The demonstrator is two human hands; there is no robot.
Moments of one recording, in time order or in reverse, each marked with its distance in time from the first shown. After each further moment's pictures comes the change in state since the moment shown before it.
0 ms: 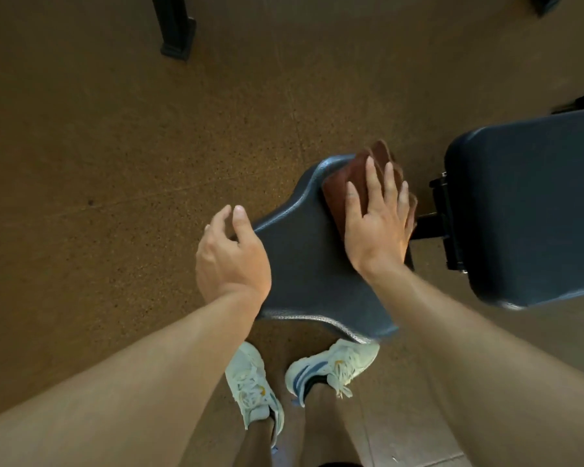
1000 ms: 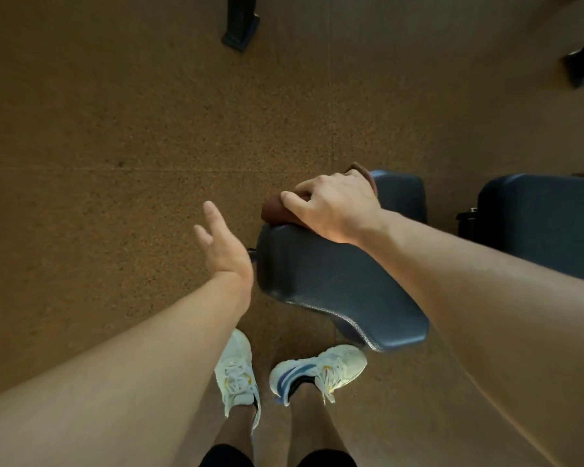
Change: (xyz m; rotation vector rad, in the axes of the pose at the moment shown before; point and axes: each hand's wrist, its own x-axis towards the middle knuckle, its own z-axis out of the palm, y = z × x) left_hand 0.015 -0.033 -0.024 -0.669 -0.002 -0.537; right_hand 0.003 -0.121 0.006 -0.587 -0.376 -0.665
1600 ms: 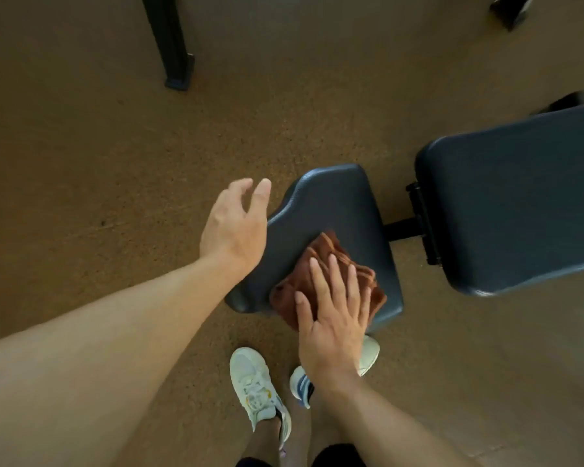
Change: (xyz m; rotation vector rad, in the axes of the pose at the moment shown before) left_hand -0.047 0.057 0.049 0.854 -0.369 0.721; right_hand -0.156 -0.021 0.136 0.493 0.430 0.542
